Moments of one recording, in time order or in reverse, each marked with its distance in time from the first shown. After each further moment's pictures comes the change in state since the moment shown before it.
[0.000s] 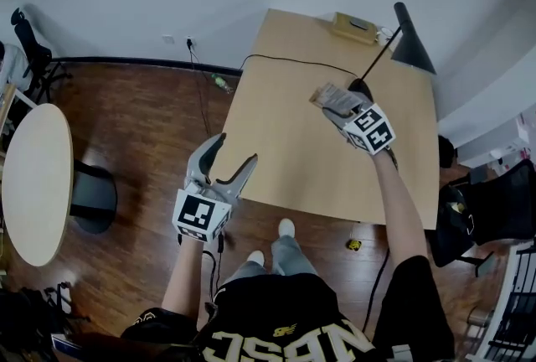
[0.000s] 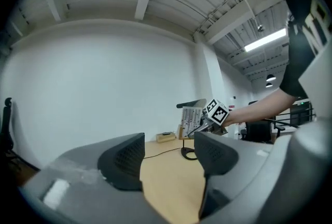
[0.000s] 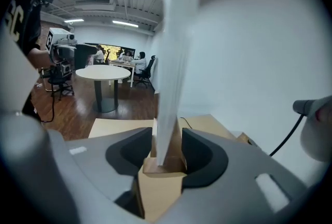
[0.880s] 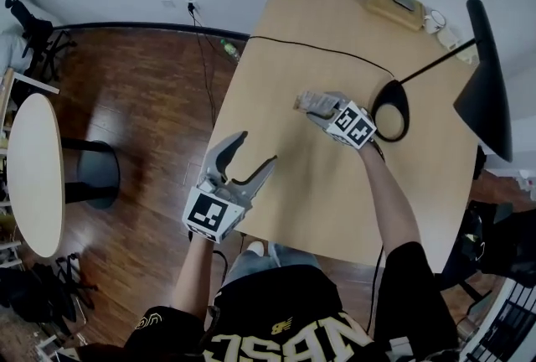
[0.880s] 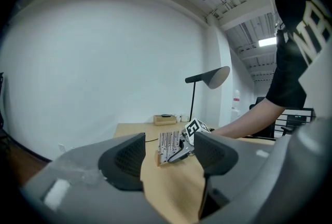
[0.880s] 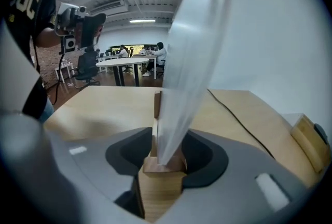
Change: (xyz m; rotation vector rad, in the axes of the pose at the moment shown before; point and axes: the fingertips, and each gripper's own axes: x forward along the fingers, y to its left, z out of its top) left arm 0.200 0.037 -0.112 -0.148 0.111 -0.026; right arm 0.249 -0.045 -0.155 -0.043 0.059 0.362
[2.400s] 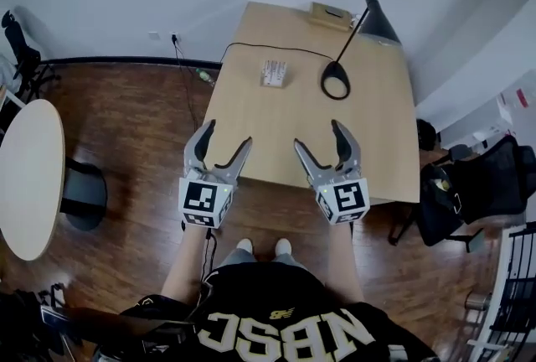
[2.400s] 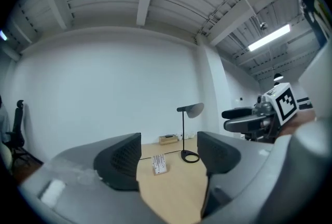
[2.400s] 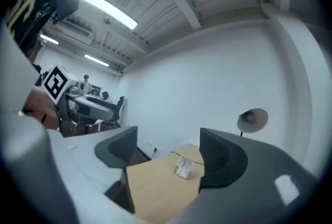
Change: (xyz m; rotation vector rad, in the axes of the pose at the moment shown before) left arm -0.240 -0.115 0.081 0.131 -0.144 0.122; right arm -0.341 0.334 0.193 0.195 -0.586 -0.757
